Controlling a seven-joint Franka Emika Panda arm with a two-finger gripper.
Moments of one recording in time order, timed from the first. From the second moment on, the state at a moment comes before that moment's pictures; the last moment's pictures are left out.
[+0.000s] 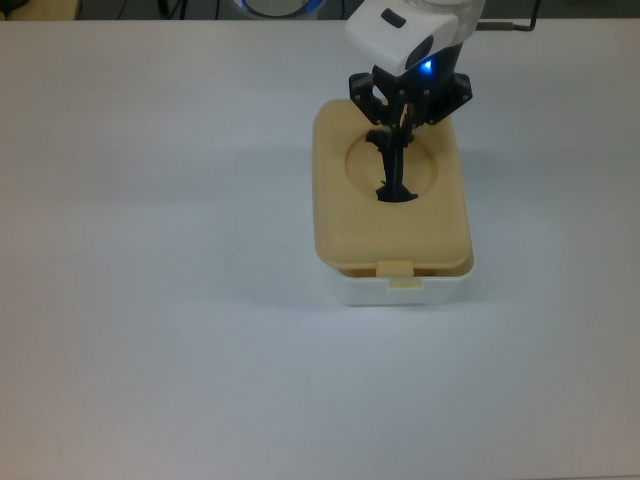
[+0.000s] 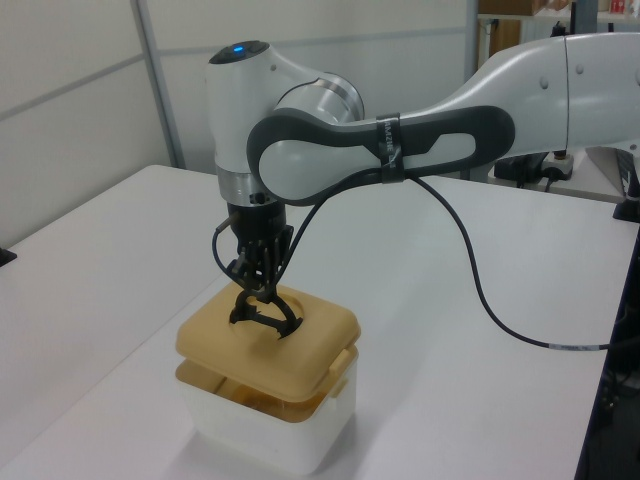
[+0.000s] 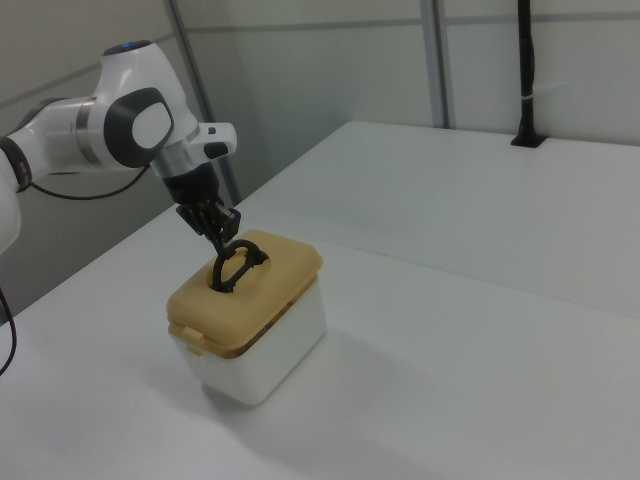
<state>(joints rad) 0.31 0.28 0.02 -1.41 -0.06 1.77 0.28</state>
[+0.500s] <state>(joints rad) 0.34 0.31 0.03 -1.40 -0.07 1.77 0.34</state>
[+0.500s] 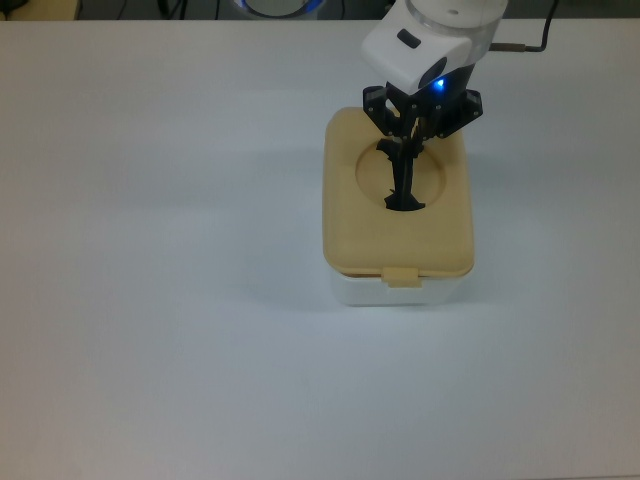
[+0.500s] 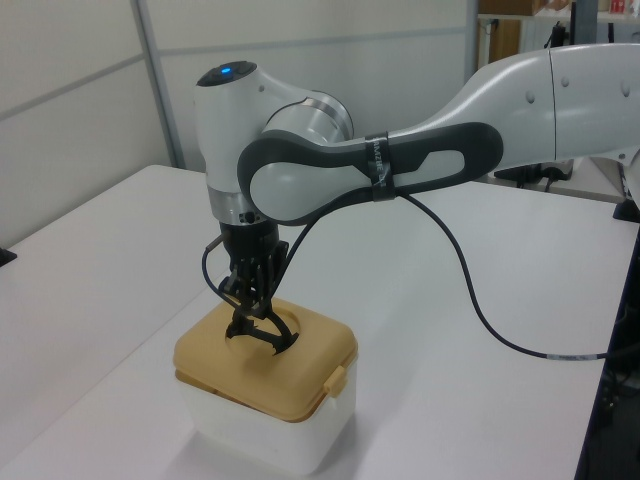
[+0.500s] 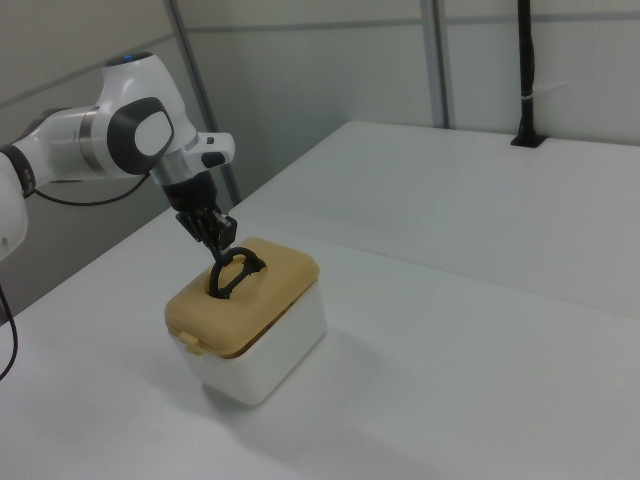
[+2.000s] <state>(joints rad) 0.23 0.22 0.00 -1.40 -0.07 1.65 0.26</state>
